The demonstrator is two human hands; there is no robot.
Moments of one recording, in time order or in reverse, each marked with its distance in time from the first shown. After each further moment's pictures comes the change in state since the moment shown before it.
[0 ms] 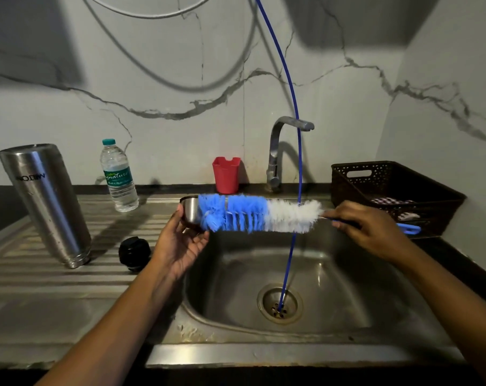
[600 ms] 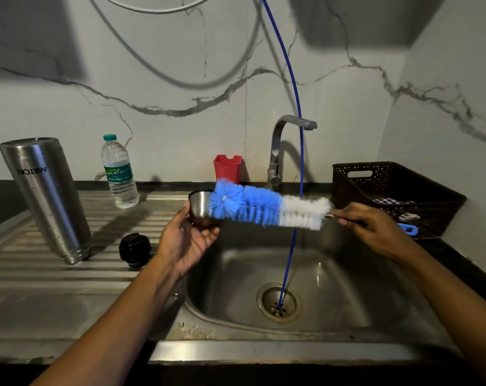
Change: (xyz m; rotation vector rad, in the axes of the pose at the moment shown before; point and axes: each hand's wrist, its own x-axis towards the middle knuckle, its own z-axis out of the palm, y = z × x) left_hand -0.005 -0.003 0.007 0.063 -0.143 0.019; right_hand 0.000 0.026 0.010 0.105 0.015 0.082
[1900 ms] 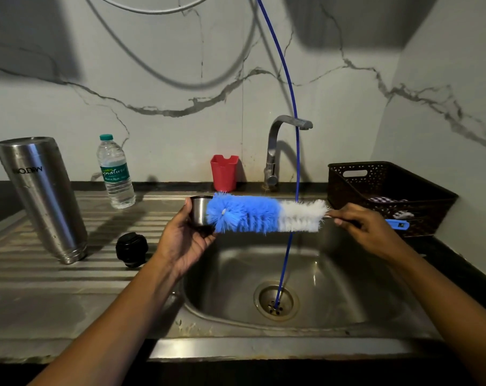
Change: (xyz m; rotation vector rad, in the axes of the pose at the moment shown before) left_hand -0.008 -0.001 0.012 -0.027 -0.055 0.001; right_hand -0.003 0.002 0.006 0.057 0.062 0.014
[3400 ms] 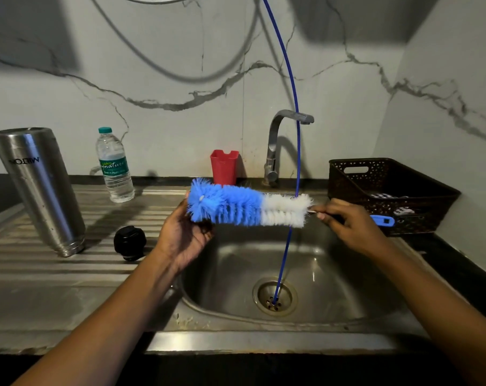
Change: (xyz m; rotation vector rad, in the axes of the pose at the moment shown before) left_hand 0.001 -0.005 -0.003 0.010 0.019 -0.010; right_hand 0.006 -0.017 0.019 -0.035 -0.009 -0.023
